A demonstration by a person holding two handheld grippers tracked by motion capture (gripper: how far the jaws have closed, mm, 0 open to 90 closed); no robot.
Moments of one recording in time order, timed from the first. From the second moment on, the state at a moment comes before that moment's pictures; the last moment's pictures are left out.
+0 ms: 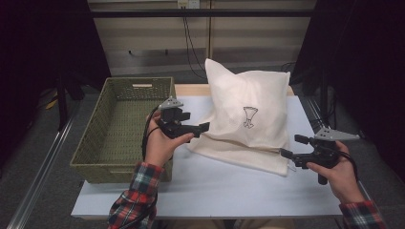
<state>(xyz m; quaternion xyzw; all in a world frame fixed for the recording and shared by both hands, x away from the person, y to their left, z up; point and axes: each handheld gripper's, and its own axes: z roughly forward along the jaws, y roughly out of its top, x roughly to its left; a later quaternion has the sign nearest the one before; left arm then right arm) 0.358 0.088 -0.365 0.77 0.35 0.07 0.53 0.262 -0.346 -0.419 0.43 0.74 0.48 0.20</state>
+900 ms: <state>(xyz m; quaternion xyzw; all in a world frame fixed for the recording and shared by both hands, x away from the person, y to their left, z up) 0.342 0.128 -0.357 0.75 0.36 0.10 0.55 0.259 -0.354 -0.415 0.42 0.74 0.48 0.20</state>
